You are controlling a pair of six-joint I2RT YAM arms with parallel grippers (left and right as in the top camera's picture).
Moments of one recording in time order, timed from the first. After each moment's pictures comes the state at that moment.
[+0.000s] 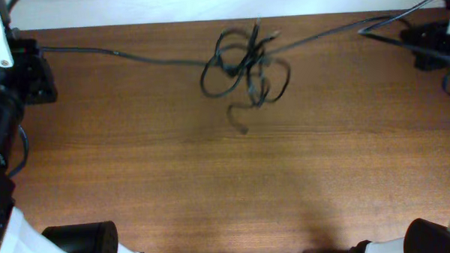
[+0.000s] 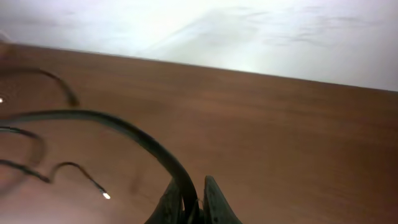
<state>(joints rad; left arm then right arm) 0.04 1.71 3.02 -1.64 -0.12 0.10 -0.33 1.61 2.03 -1.21 -0.64 -0.33</state>
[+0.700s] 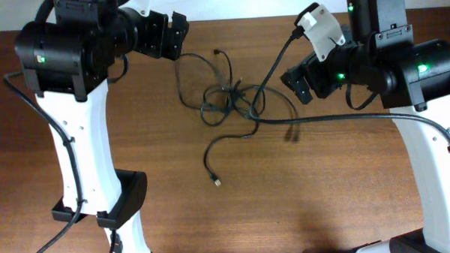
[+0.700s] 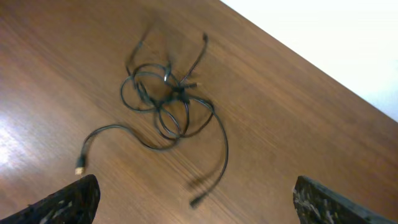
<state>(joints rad) -0.20 2.08 3.02 -1.64 0.18 0.15 0.26 1.61 2.03 -1.29 -0.22 -0.35</state>
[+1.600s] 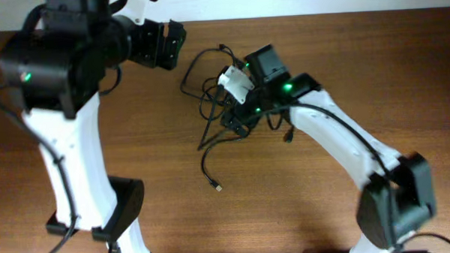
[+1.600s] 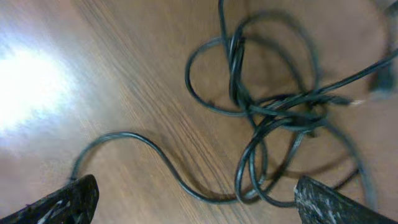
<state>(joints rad) -0.20 2.00 3.02 -1.69 0.19 0.16 0.50 1.87 1.50 -0.69 -0.32 -0.38</state>
